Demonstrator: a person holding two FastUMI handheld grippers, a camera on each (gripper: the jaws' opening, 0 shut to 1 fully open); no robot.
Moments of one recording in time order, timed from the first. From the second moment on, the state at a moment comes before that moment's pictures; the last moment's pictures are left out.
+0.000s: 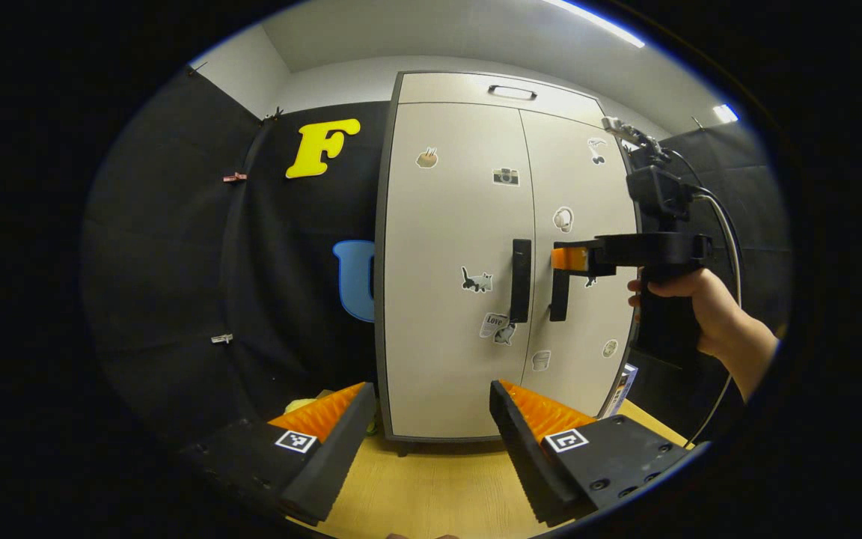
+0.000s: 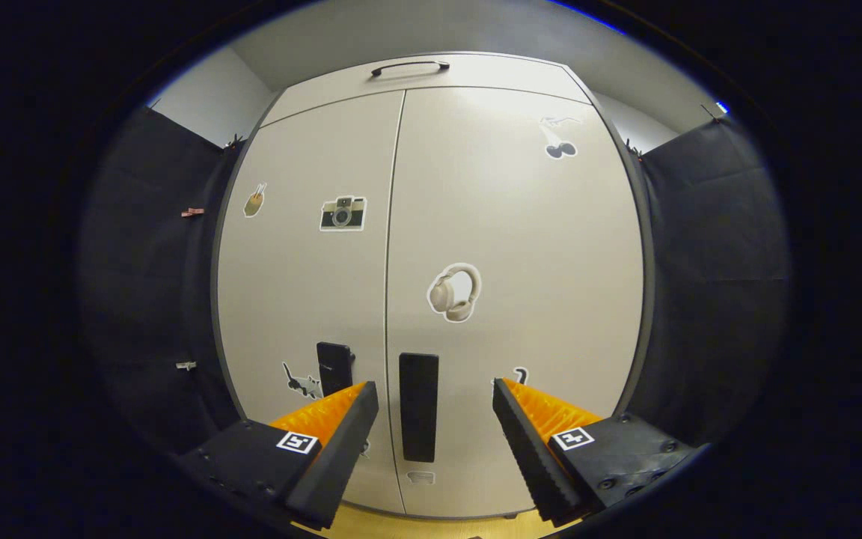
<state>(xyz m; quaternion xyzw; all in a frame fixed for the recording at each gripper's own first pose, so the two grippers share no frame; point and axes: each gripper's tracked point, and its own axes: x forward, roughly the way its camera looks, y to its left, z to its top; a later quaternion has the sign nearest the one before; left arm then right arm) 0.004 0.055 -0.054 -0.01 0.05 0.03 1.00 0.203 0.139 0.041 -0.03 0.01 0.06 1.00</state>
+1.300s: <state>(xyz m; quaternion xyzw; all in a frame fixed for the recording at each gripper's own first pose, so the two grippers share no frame) -0.036 0.084 -0.062 -0.03 0.06 0.04 1.00 0.234 0.147 0.015 0.02 0.08 0.06 0.99</state>
